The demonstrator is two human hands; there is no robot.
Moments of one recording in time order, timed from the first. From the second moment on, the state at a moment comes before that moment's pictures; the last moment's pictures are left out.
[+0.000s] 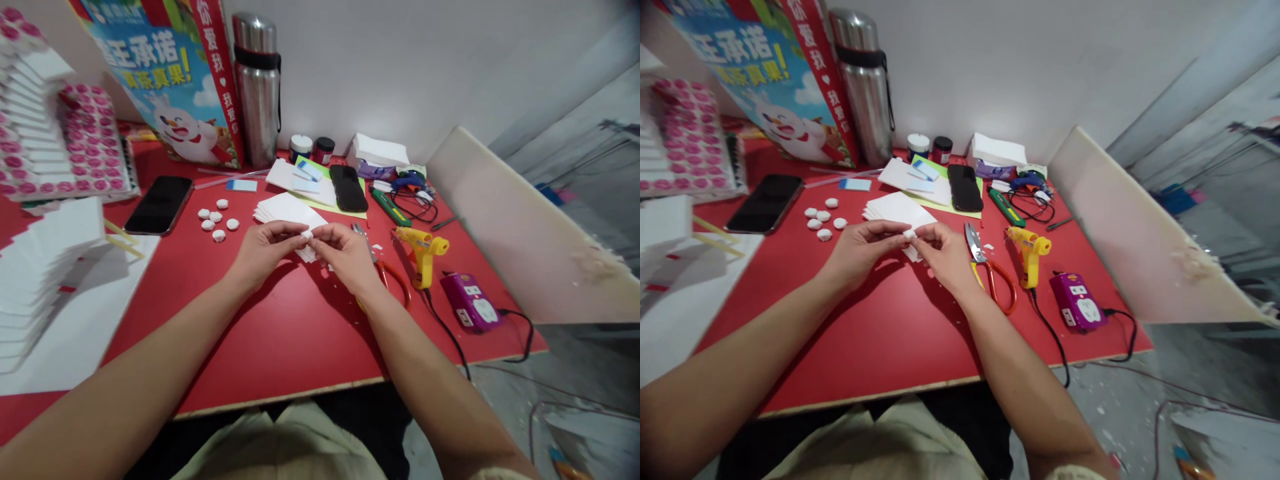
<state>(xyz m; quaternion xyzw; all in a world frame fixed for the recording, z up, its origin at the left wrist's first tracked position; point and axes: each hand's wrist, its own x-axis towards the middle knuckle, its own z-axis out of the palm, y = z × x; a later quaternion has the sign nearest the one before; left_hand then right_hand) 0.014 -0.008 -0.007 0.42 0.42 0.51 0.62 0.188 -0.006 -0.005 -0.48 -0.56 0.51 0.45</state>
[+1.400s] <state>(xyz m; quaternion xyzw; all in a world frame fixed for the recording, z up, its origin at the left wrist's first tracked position) 0.018 -0.013 -0.010 0.44 0.39 0.48 0.66 0.191 -0.007 -0.003 -0.45 -0.54 0.55 0.46</state>
